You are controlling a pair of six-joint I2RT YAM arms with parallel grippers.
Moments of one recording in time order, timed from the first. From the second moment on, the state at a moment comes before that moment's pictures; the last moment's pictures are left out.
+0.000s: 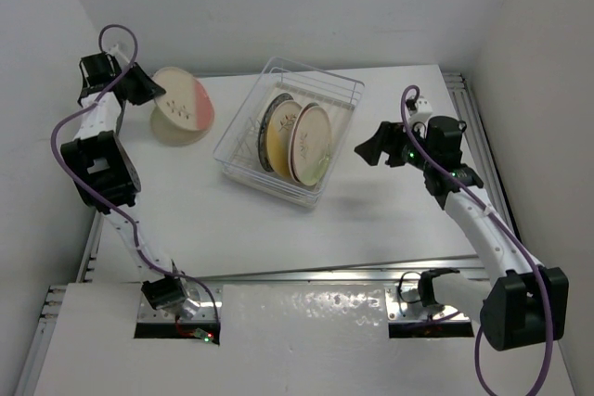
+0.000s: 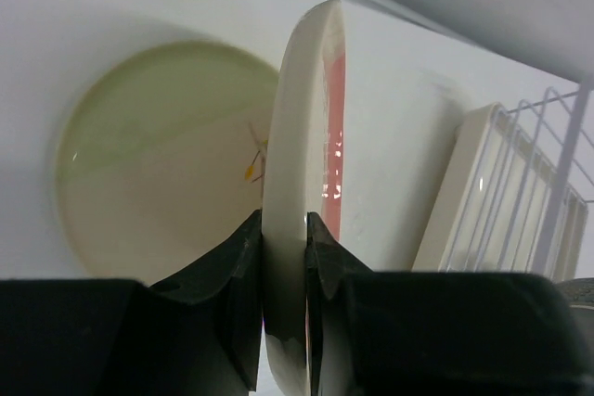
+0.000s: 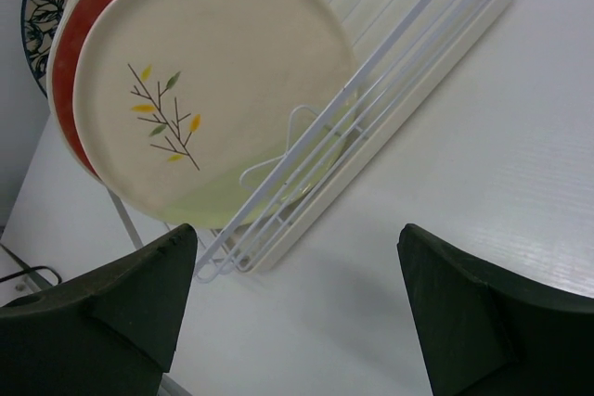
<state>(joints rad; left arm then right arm) 0.39 2.10 1.81 -0.39 0.55 -0.28 0.13 1.11 0.76 -0.07 -0.46 0.31</state>
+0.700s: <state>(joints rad) 0.41 2.12 1.72 -0.22 0.58 -0.34 0.16 1.14 0.86 -0.14 -0.43 0.30</state>
